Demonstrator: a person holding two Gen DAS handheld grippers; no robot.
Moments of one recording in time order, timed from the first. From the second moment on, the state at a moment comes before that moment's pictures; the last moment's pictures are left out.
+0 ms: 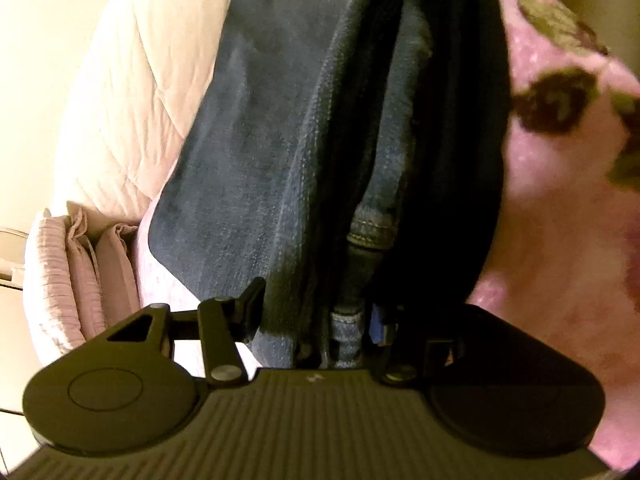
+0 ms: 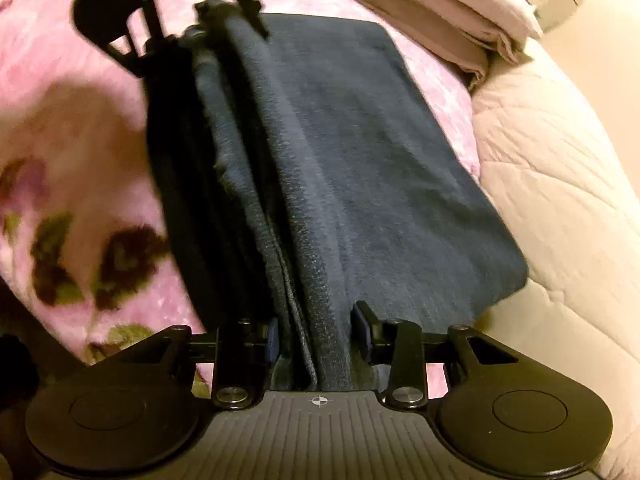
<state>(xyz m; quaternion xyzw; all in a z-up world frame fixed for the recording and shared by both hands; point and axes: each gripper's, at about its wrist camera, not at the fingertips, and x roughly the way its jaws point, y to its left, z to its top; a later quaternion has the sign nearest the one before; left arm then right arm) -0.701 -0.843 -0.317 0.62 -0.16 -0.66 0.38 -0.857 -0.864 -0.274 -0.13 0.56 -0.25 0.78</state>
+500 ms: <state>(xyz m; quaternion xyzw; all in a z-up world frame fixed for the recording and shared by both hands) -0.698 -0.850 -0.323 0.62 -0.14 -0.66 0.40 -0.854 -0.871 -0.284 -0.14 0.57 -0.26 0.77</state>
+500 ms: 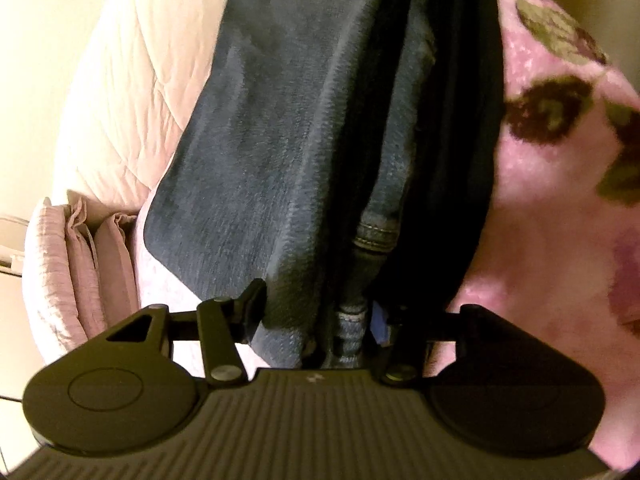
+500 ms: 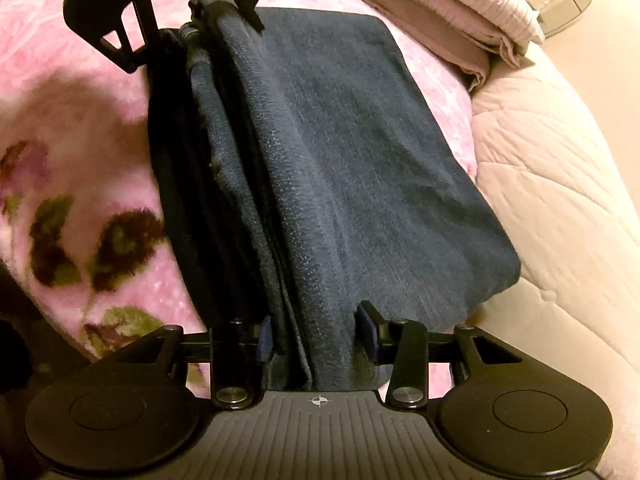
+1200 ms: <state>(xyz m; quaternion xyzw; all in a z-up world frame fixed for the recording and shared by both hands) -0.672 -0.840 -0.295 0.55 -0.09 -0.72 0.42 -0.863 -0.866 -0.266 -0.09 0.54 -0.40 0.73</state>
